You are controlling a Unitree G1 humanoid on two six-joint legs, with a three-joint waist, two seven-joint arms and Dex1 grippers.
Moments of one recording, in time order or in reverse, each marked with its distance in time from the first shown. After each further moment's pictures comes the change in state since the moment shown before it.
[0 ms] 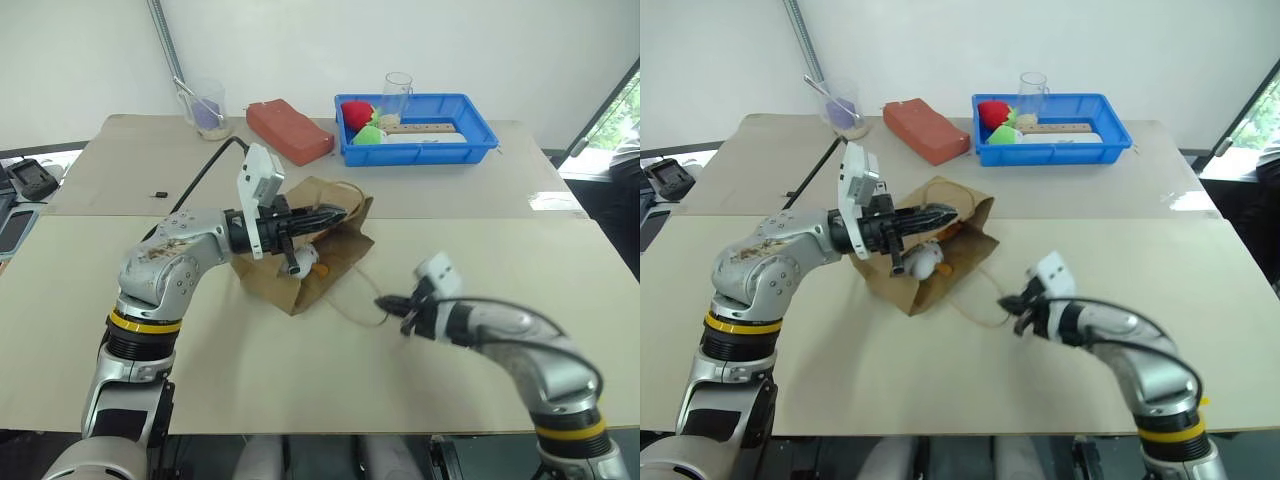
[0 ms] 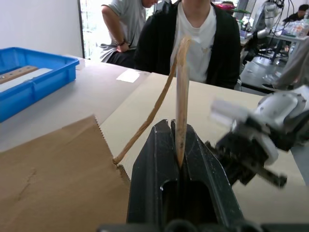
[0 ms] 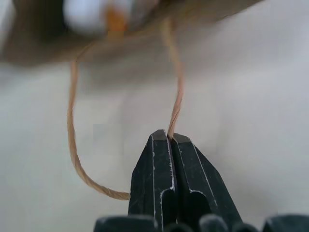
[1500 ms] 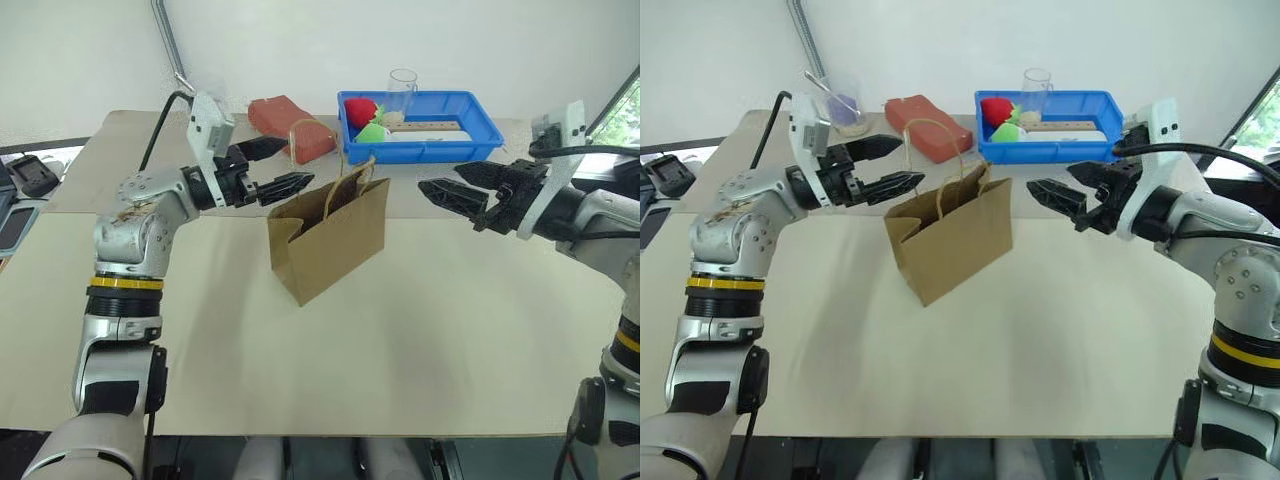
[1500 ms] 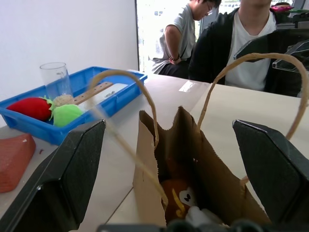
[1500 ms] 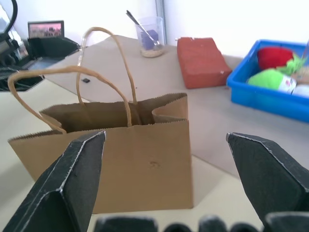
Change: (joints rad) left arm -0.089 0.058 0.095 0.240 0.126 -0.168 -0.088; right arm -0.350 -0.248 -0.100 0.067 0.217 0.006 -0.120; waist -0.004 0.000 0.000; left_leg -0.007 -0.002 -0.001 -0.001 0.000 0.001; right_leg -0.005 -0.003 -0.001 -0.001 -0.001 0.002
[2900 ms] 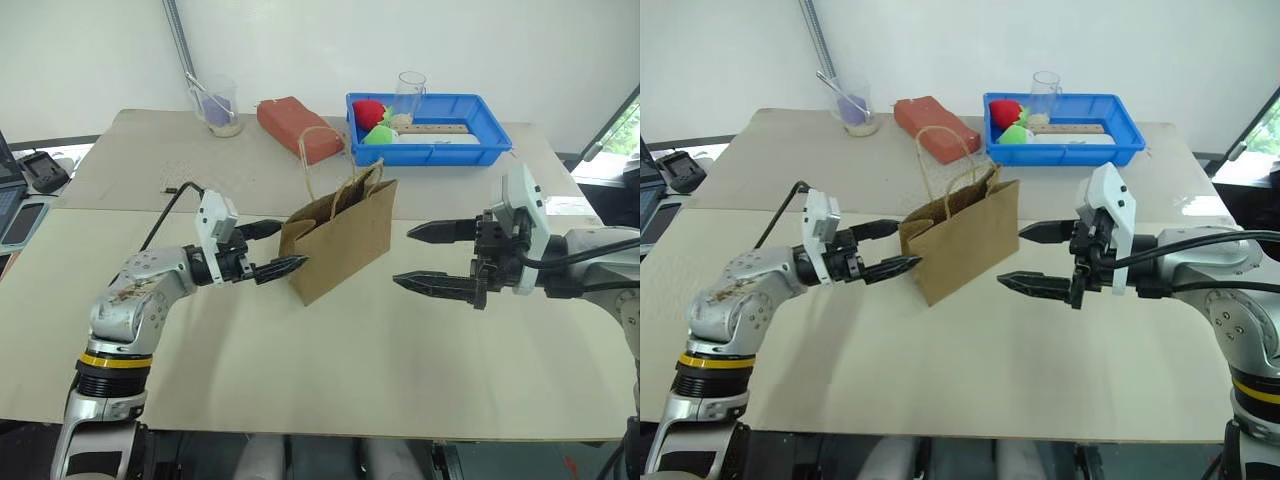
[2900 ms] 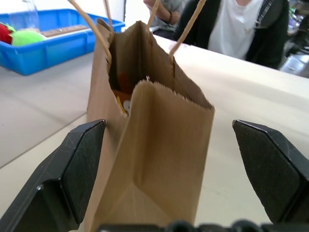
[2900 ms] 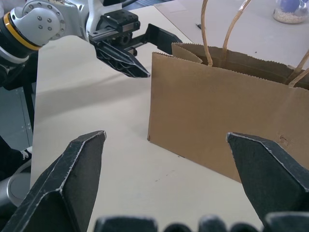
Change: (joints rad) left arm 0.369 -0.012 -0.016 -0.255 -0.038 0.015 0.049; right arm 0.173 -0.161 0.090 -0.161 0.042 -0.110 0.385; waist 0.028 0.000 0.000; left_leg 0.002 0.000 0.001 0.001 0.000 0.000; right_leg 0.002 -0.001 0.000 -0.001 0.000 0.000
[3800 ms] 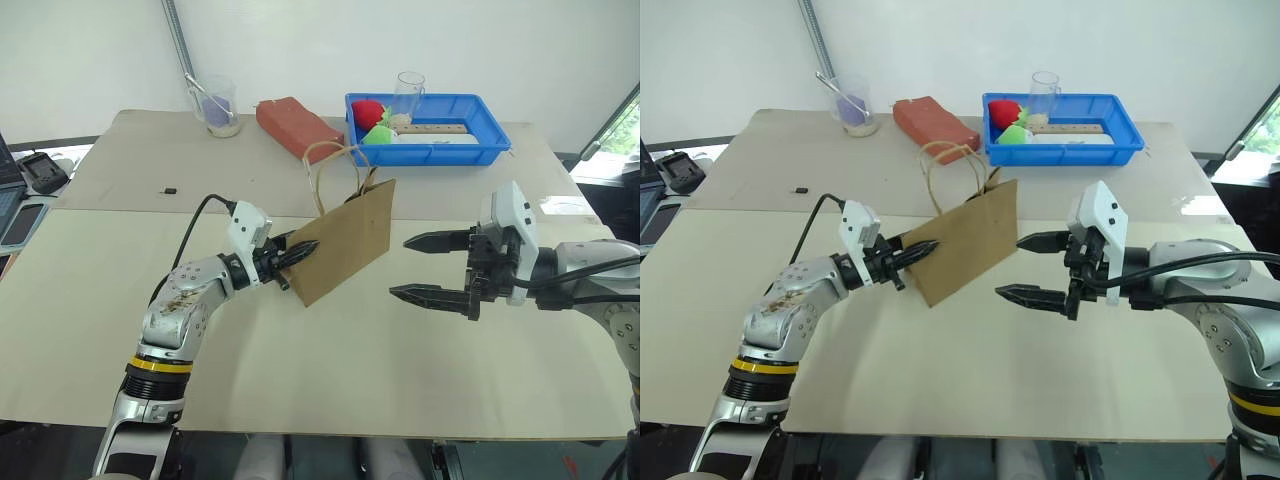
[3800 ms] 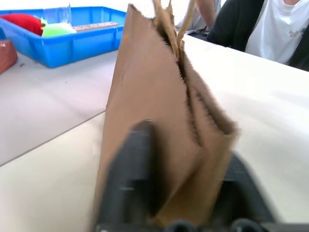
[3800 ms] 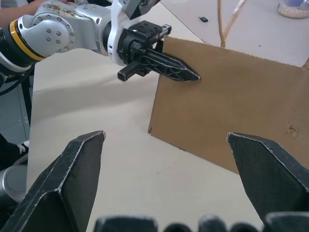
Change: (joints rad) left arm 0.005 -0.140 -0.076 0.057 0.124 -0.076 0.173; right arm 0.066 0.003 0.023 -0.030 -0.038 -0.064 -0.005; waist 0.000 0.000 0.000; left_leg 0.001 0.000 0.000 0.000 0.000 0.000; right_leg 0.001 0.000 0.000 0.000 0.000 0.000
